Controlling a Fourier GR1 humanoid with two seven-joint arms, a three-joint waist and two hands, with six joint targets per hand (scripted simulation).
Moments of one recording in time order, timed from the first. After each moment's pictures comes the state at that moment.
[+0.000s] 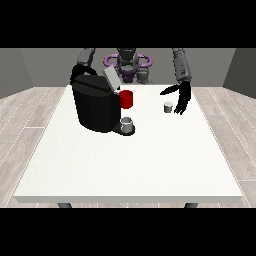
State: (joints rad) left arm -0.47 0.38 0.12 -0.82 -0.28 -0.11 -0.16; right arm -0.18 -0.04 -0.03 -1.47 0.00 -0.14 -0.04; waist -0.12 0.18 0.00
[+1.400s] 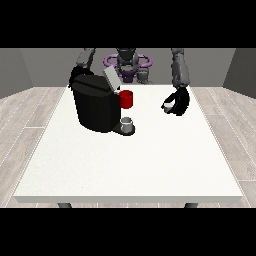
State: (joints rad) left arm -0.58 0.40 0.04 -0.57 -0.60 0.16 -0.29; right arm -0.22 -0.03 -0.04 -1.42 0.00 -0.15 -0.04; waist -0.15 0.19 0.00
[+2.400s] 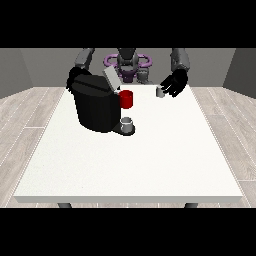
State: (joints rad) left arm -0.81 0.42 0.03 -0.66 -0.60 -0.08 -0.31; right arm -0.25 -0.05 -0.09 -1.27 -0.04 -0.12 -0.06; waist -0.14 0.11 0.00
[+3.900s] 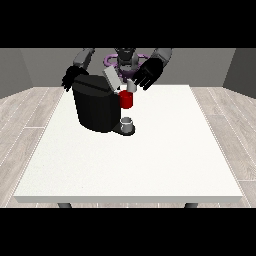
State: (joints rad) left arm -1.14 0.47 0.12 -0.65 -0.61 -0.14 -0.12; right arm -0.33 -0.03 -0.01 -1.36 -0.01 -0.16 -0.05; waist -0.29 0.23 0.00
